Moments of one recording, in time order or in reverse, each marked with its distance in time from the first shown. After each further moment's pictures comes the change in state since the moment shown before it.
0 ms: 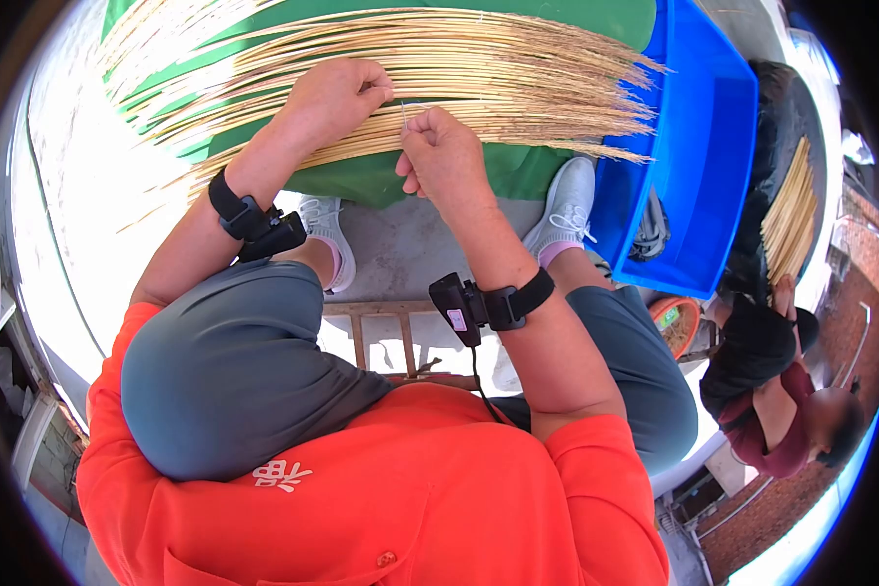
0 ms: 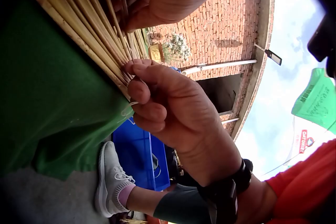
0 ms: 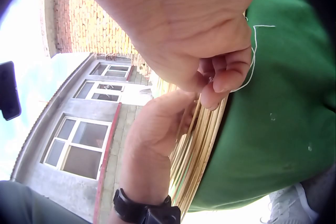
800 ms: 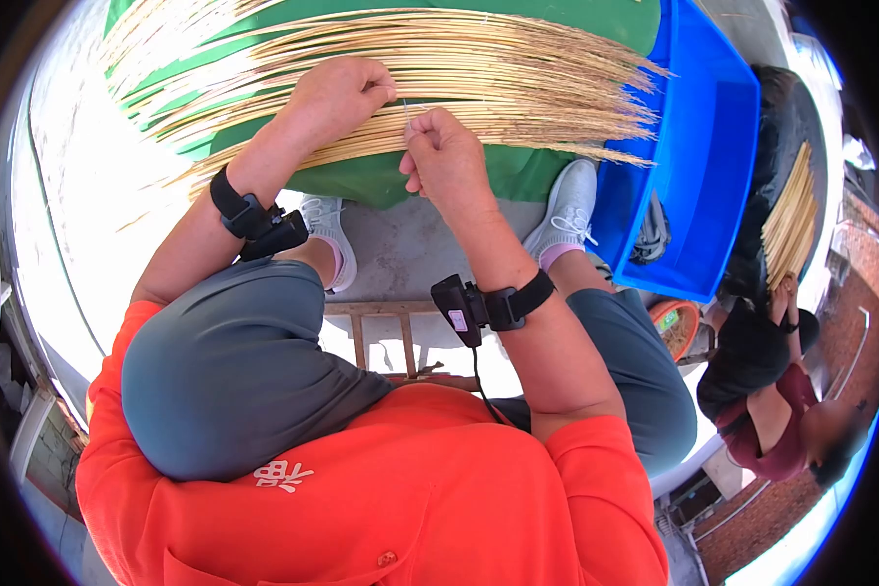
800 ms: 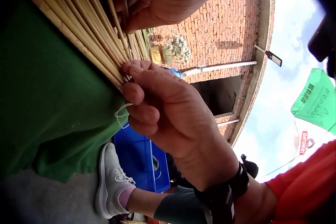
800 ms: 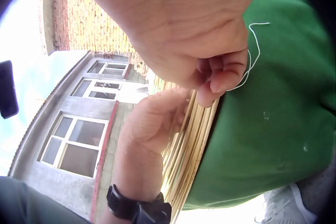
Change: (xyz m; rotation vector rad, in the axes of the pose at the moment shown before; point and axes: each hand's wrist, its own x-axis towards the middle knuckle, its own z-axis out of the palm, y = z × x) left_hand 0.005 0.001 -0.004 0.030 -0.076 -0.050; right_hand 0.002 0.004 0.002 0.013 0.009 -0.018
